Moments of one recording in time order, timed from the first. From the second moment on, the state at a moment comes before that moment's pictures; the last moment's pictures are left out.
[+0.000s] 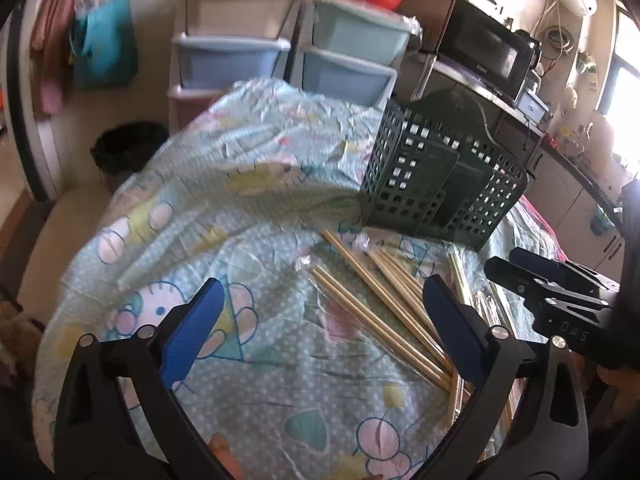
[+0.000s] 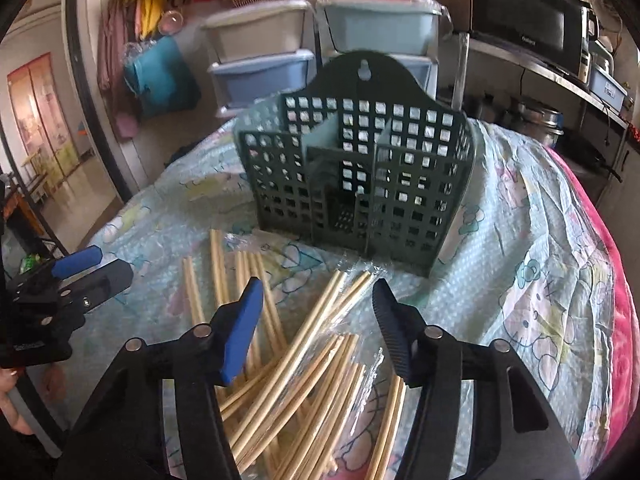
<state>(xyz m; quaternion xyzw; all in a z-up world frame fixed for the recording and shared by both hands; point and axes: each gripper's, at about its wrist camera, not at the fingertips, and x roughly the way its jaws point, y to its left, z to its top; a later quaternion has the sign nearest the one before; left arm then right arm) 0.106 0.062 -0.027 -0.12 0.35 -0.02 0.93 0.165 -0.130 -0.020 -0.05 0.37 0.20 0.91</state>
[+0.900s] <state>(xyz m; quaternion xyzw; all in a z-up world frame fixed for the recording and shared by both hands) 0.175 0.090 -0.072 -0.20 0.44 -0.04 0.87 0.234 -0.141 -0.055 0.00 0.47 0.17 0.87</state>
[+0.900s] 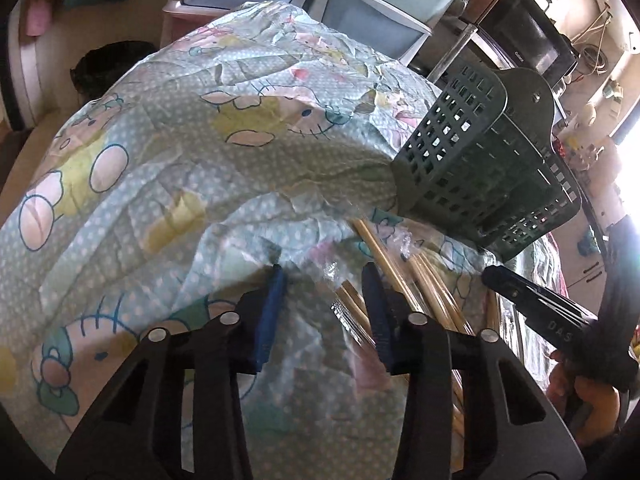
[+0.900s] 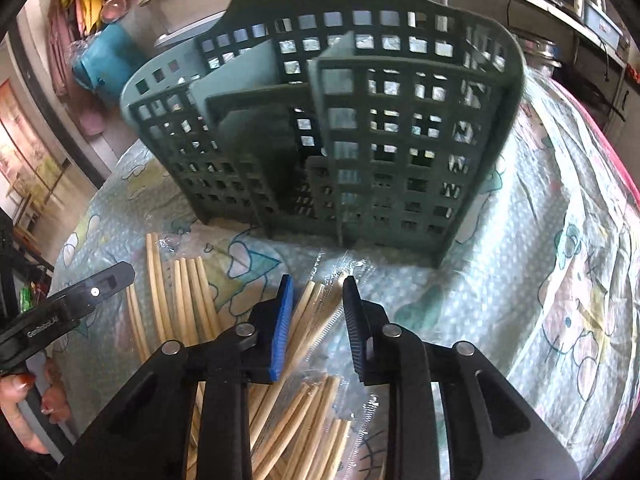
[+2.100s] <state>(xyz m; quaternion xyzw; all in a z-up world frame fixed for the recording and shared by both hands) 0.137 0.103 0.055 -0.21 0.31 -0.14 0.92 0.182 -0.187 0.076 0.06 0.29 0.29 0.91</state>
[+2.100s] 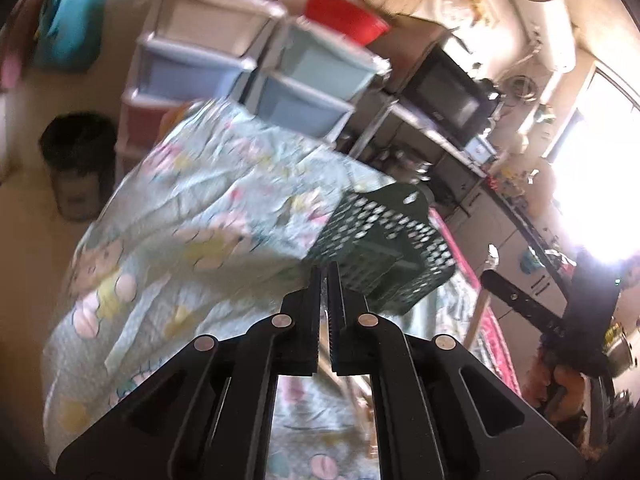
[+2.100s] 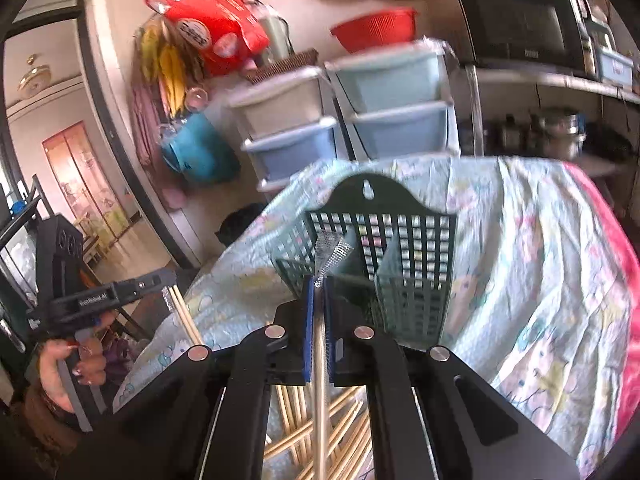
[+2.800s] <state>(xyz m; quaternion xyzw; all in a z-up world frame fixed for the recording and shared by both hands) 0.148 0.037 0.140 -0.15 0.24 -0.23 0.93 0.170 -0.205 0.136 0.04 0.17 0.28 0.94</state>
